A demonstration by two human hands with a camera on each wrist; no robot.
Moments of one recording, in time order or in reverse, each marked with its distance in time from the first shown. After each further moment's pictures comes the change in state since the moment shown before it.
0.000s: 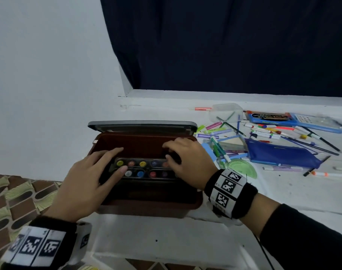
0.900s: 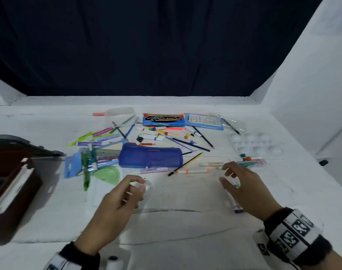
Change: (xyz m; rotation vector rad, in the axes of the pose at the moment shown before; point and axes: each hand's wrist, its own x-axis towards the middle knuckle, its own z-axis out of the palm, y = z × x) left_hand 0.040 0.393 0.222 -0.840 -0.171 -0.002; right_hand -0.332 0.345 -0.242 -0.023 0.105 0.589
